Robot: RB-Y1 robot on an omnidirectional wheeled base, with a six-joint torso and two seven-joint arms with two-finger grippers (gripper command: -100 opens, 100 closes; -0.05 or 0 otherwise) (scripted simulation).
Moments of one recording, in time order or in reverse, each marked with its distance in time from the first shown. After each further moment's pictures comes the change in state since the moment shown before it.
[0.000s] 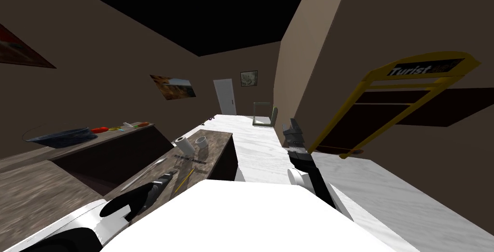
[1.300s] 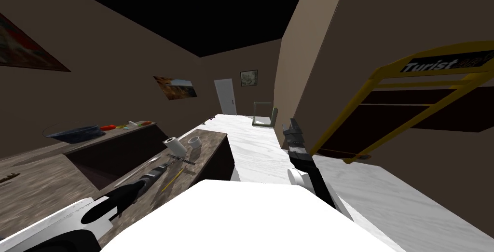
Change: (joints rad) left arm 0.045 0.065 0.079 0.082 -0.184 -0.185 0.046; right arm 0.000 0.000 0.000 0.000 0.000 0.000 0.000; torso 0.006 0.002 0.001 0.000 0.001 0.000
